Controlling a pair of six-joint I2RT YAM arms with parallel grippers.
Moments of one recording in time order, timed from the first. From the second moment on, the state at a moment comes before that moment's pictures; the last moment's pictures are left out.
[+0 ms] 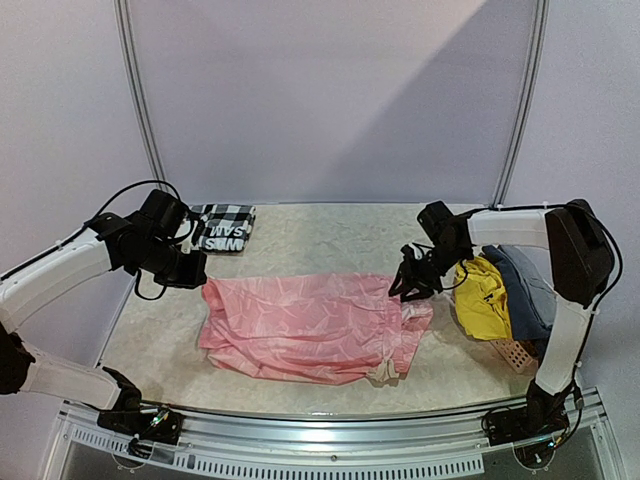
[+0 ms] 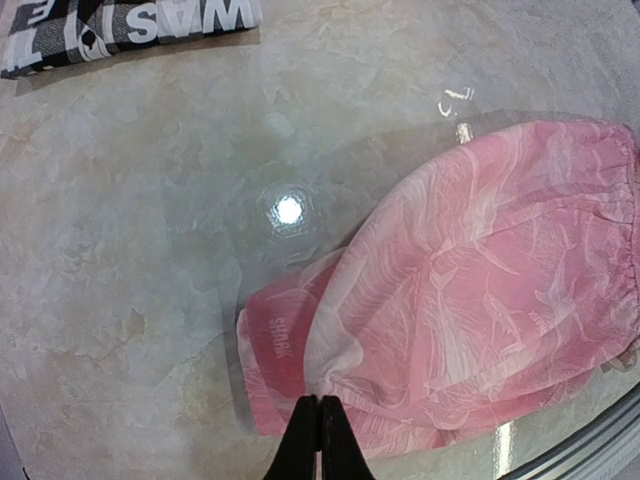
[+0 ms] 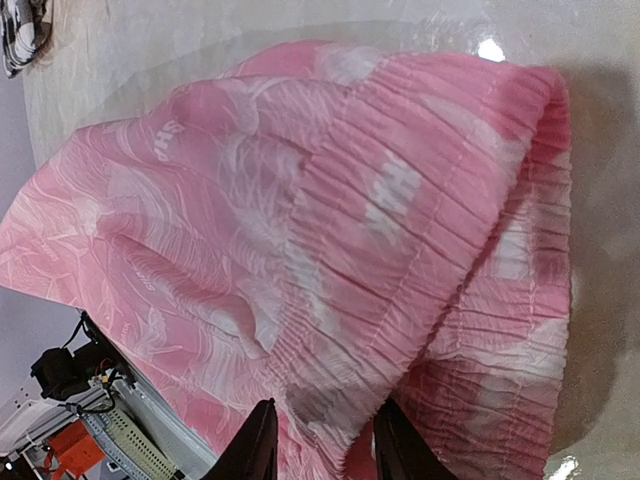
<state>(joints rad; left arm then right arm) -0.47 1.21 1.00 -0.81 -0.04 -0.35 0.46 1.90 1.28 -0.64 -0.54 0.57</state>
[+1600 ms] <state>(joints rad) -0.41 0.98 1.62 -1.15 -0.20 -0.25 0.48 1.44 1.75 -0.92 -0.57 0.63</state>
